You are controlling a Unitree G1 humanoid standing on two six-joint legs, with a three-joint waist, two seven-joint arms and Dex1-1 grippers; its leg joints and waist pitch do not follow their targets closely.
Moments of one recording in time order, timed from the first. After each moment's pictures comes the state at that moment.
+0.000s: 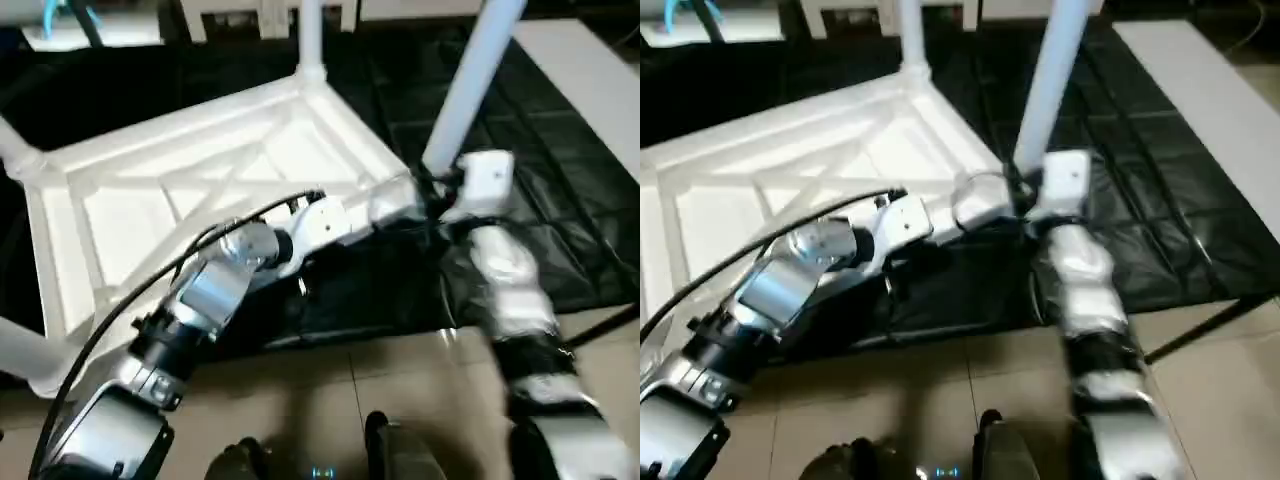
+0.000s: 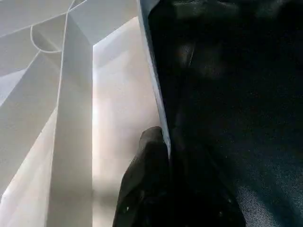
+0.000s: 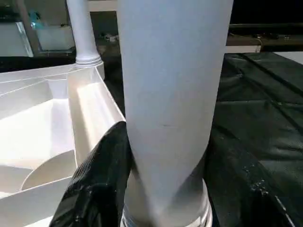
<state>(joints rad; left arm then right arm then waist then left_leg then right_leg) -0.71 0.28 -0.40 0.31 0.19 0.38 -0.79 -0.69 -0.13 -0.08 0.70 0.15 -0.14 0.11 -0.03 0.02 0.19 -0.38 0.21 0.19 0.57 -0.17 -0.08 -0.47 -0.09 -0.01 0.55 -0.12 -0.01</state>
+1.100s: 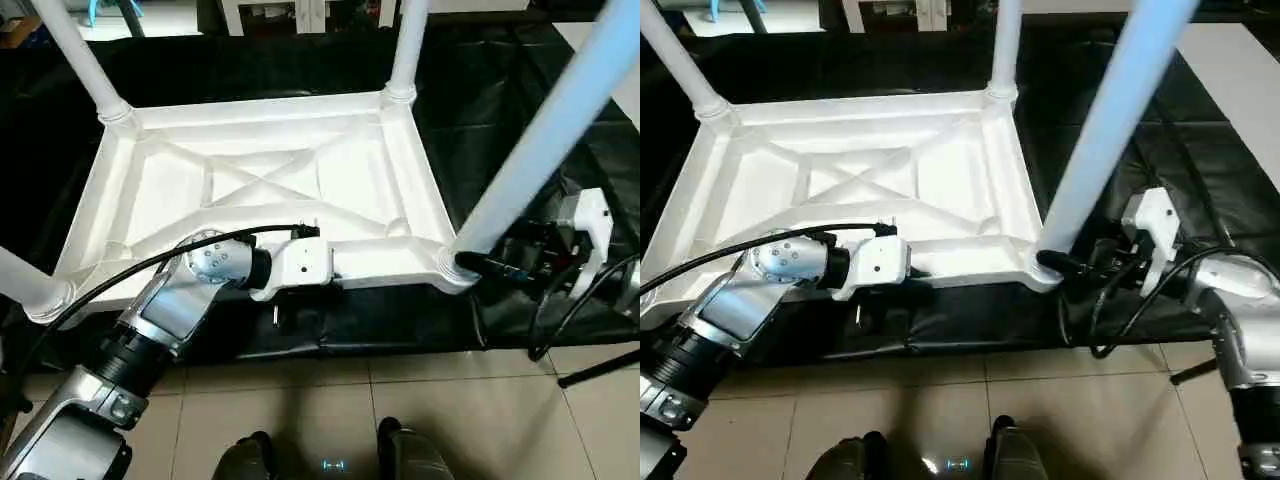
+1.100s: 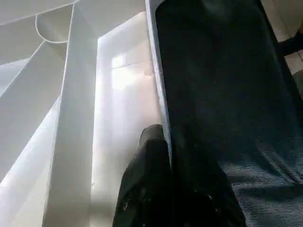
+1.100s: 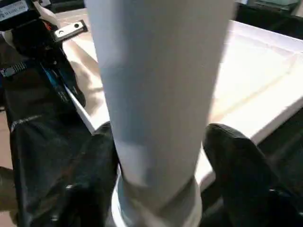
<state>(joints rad) -0.61 0.44 -0.43 0.24 0.11 0.02 -1.10 -0.34 -0.69 -0.07 0.24 0.44 0.12 1.14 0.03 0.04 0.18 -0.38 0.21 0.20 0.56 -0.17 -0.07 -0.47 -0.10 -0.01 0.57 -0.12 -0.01</state>
